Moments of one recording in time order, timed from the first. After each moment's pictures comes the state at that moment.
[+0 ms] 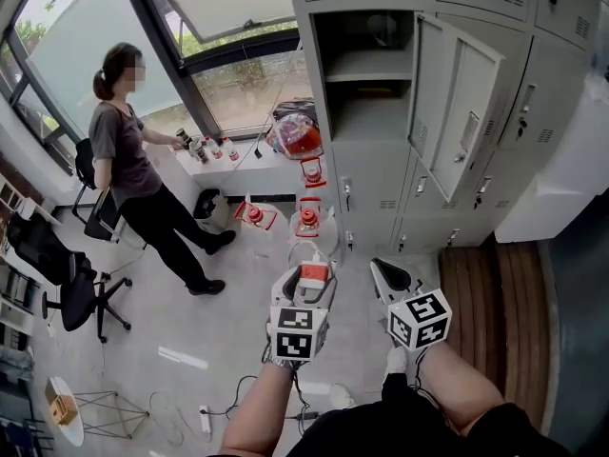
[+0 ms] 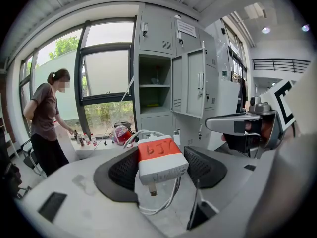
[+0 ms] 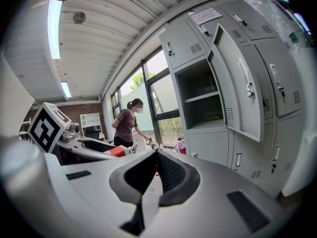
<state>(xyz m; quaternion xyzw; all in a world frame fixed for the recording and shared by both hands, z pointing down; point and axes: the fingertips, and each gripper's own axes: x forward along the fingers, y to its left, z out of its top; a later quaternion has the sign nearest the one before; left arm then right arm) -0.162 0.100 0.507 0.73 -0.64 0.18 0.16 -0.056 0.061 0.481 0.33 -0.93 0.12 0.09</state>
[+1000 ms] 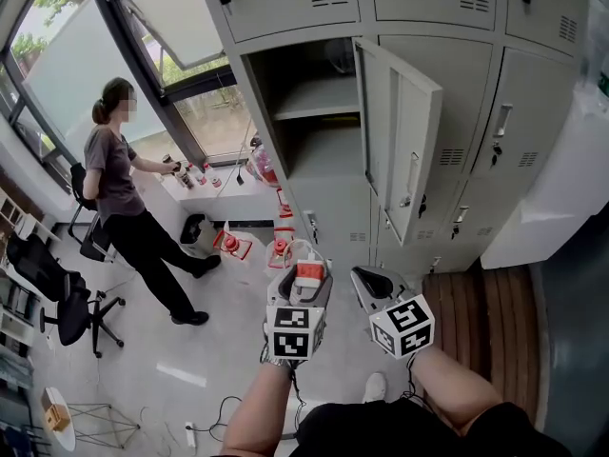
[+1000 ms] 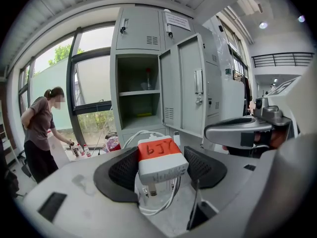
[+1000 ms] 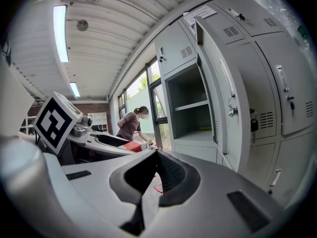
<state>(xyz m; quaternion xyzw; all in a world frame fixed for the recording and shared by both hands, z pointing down) -0.061 -0.030 0.478 0.73 -0.65 0.18 0.13 0.021 -0.041 0.459 0.28 -0.95 0.08 0.08</state>
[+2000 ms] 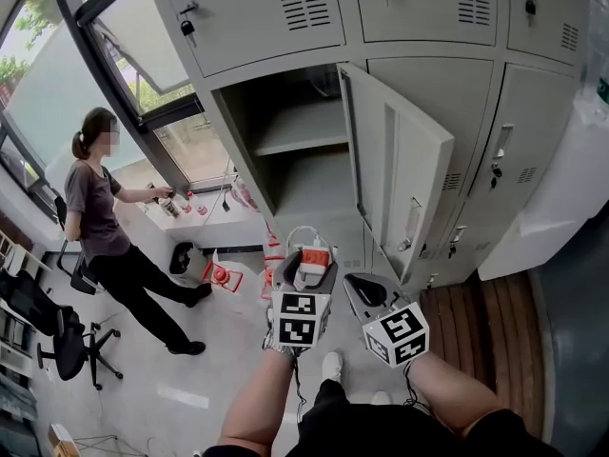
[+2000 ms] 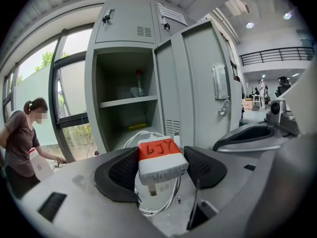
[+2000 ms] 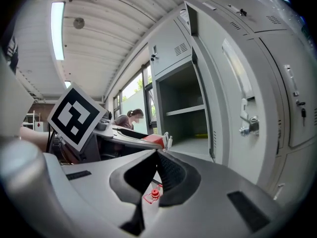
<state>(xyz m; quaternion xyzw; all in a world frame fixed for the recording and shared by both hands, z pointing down) -0.062 -0.162 0.449 0.76 -0.61 0.18 0.08 0.000 -0.122 0.440 0.31 -0.95 0.07 0.07</state>
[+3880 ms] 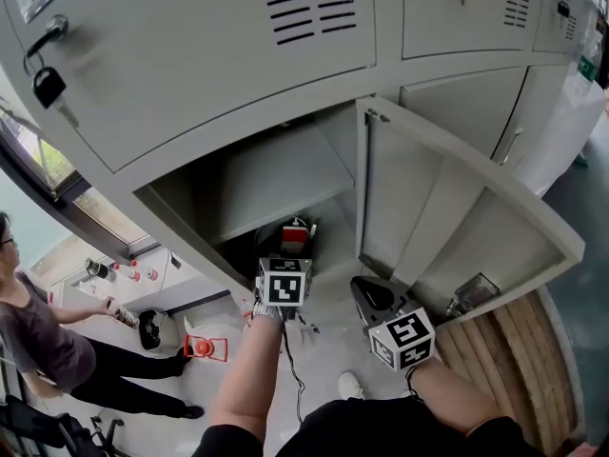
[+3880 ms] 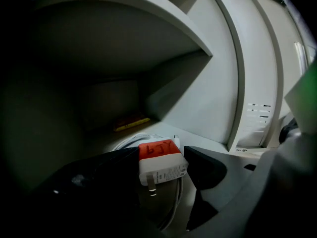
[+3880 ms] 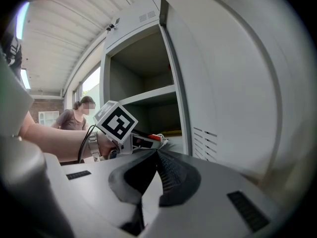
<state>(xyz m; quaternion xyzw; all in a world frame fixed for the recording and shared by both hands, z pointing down) -0.137 -0.439 0.519 0.82 -0.50 0.25 0.09 -0.036 -0.297 0.478 0.49 -0.86 0.12 0.09</state>
